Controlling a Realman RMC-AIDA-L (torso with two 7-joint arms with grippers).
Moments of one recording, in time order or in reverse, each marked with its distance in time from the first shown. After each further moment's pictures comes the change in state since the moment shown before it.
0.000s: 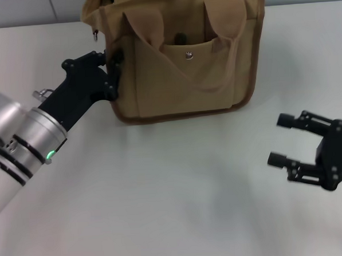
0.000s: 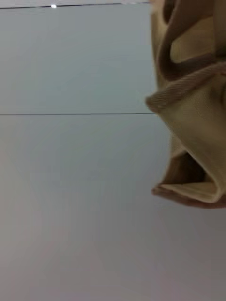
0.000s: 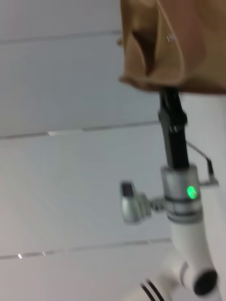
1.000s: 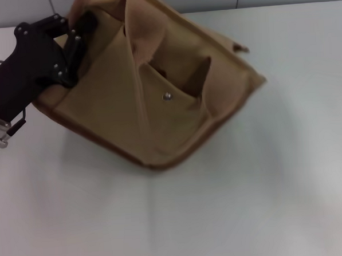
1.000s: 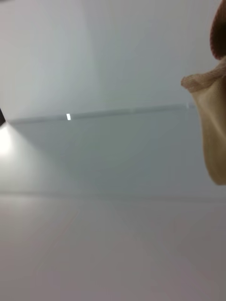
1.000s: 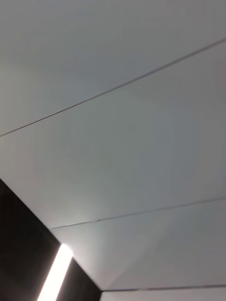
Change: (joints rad) left arm 0.105 0.009 0.158 0.385 0.008 0.437 -0.368; right arm -0.082 -0.004 0.139 0.023 0.634 -0.091 0.251
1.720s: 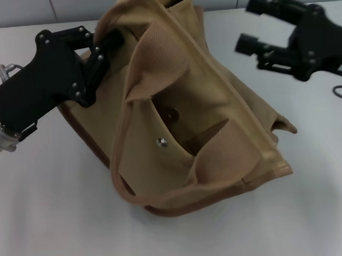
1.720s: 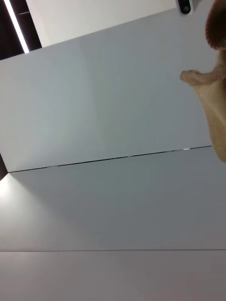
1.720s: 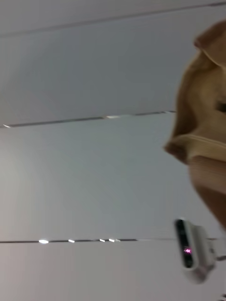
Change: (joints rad) left arm 0.003 -0.005 0.107 0.051 -0.002 0.055 0.004; right arm 0.201 0.011 -0.626 -0.253 -0.033 0.220 0.071
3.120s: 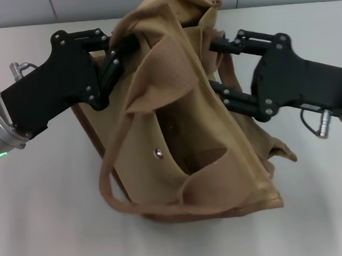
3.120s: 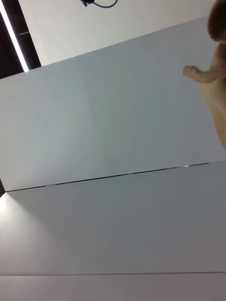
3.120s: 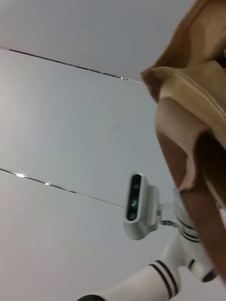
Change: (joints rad) left arm -0.020 -0.003 0.053 0.001 -0.010 -0.003 0.016; right arm -0.108 -0.003 -0.408 -0.069 0.242 0.142 -0.387
